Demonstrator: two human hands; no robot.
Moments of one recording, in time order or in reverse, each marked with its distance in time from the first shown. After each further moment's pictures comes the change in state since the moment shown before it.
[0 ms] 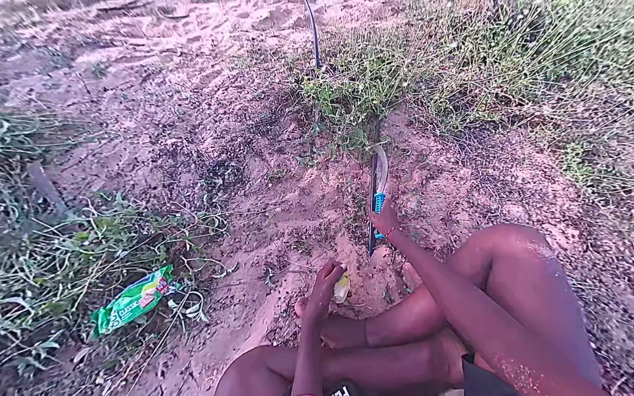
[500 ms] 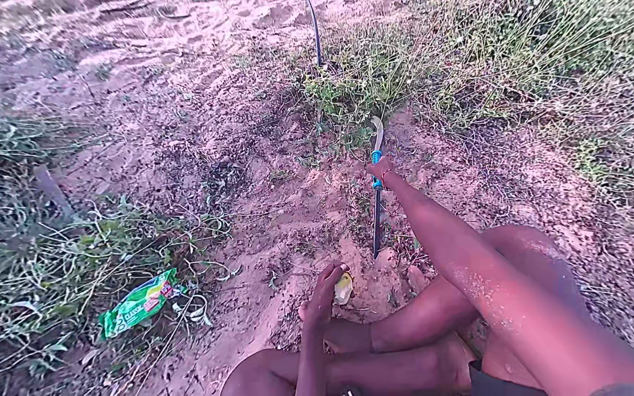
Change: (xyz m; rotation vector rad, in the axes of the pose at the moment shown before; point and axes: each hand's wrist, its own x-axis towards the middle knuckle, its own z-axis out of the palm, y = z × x) left_hand 0.002 -0.003 -0.005 -0.145 0.005 -0.019; right_hand 0.100 -0.087 -0.040 0.061 0.050 -0.044
